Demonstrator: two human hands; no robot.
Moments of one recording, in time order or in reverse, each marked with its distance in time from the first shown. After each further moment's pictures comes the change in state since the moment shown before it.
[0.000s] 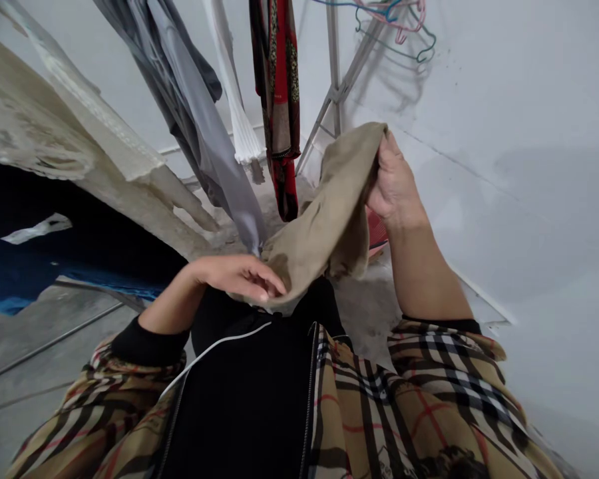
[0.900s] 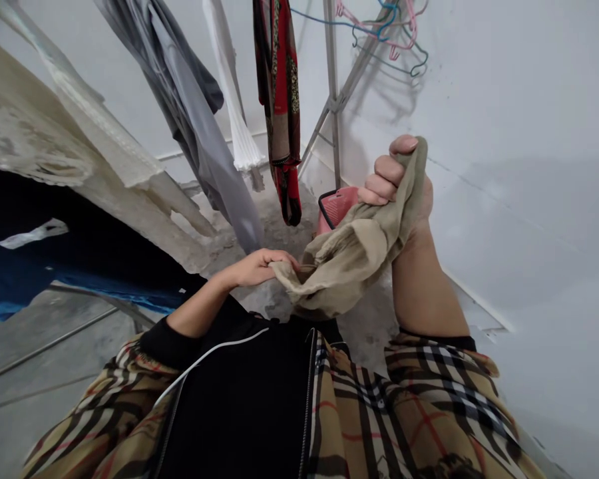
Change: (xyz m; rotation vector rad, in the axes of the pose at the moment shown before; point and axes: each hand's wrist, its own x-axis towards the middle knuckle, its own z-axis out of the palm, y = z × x) left_hand 0.048 -0.030 0.016 0.003 0.314 0.195; right_hand -0.025 -0.031 -0.014 0.185 -0.198 0.002
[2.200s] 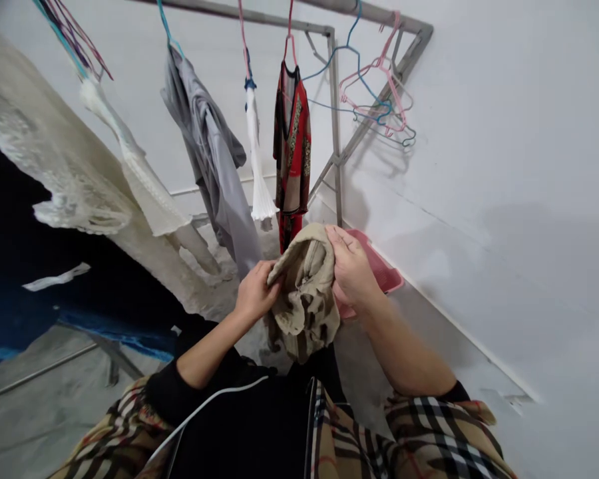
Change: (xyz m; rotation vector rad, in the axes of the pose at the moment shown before) left_hand 0.006 -0.004 -0.012 0.733 0.793 -0.146; right_hand -0.016 0.034 0.090 -0.162 0.157 0.227
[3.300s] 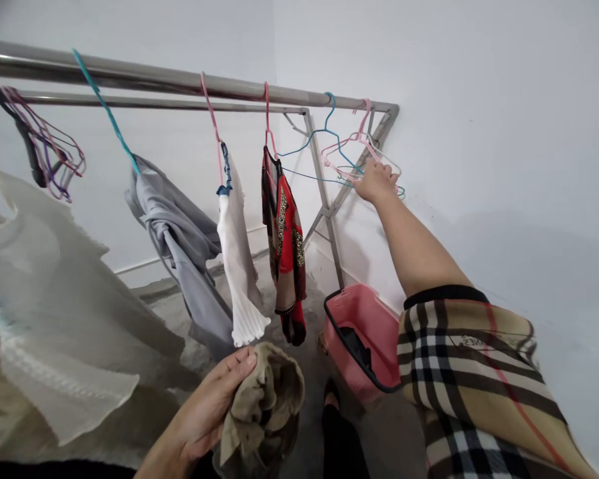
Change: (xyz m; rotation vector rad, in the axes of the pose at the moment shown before) left_hand 0.093 -0.007 -0.050 -1.514 -0.422 -0.782; right_hand 0.395 -0.122 -0.082 -1.513 0.526 -0.410
